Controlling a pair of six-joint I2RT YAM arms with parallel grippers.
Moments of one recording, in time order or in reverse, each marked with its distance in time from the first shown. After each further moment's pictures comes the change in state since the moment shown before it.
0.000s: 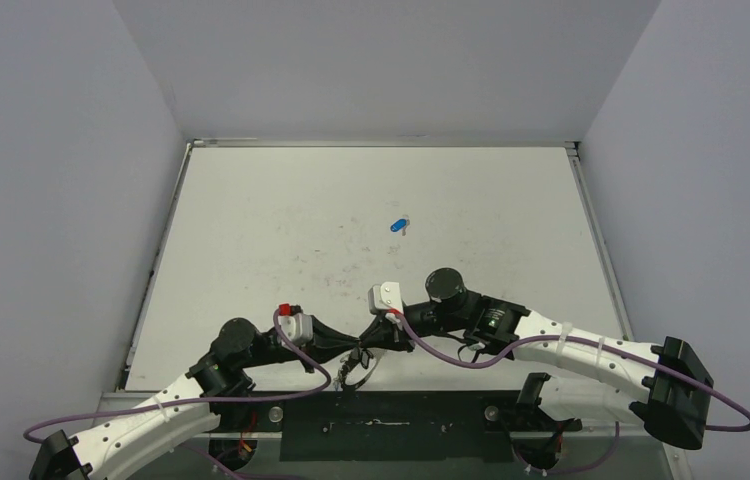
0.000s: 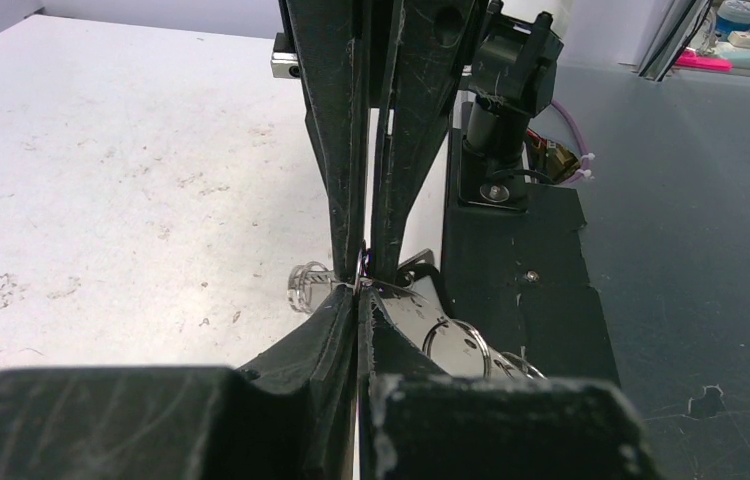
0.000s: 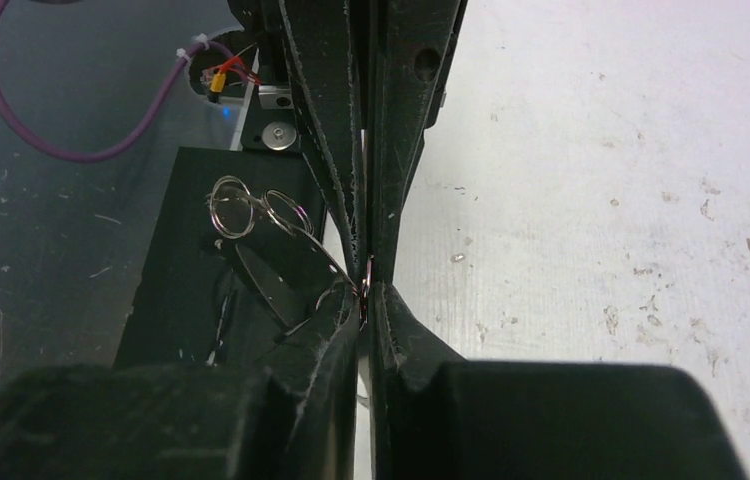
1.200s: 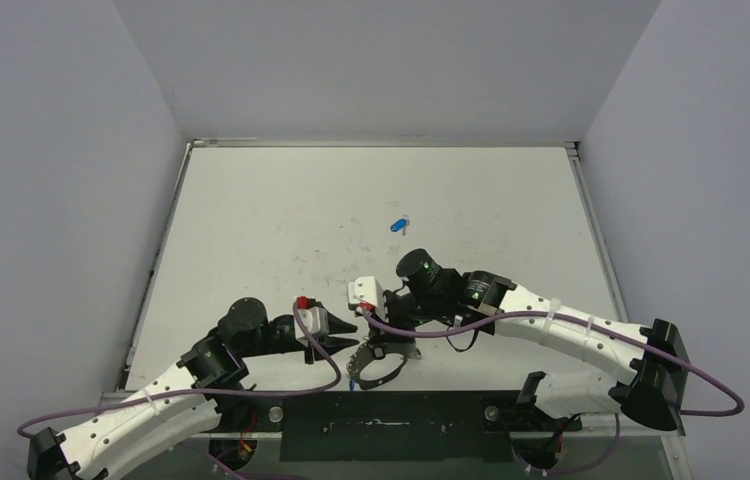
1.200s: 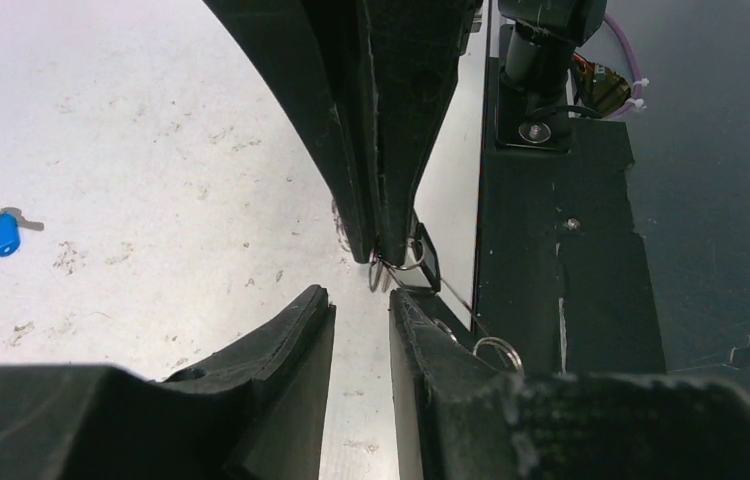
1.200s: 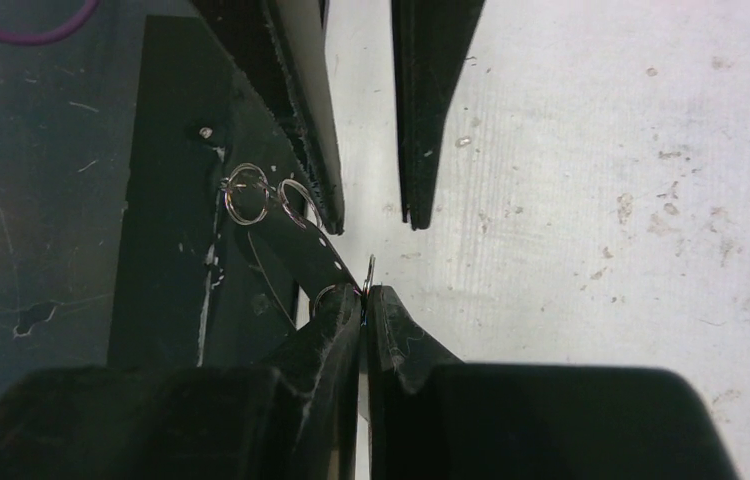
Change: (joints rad) left arm -0.002 0.071 0.223 -0.369 -0.031 0.210; right arm 0.001 0.162 0.326 -0.576 0.079 -0.159
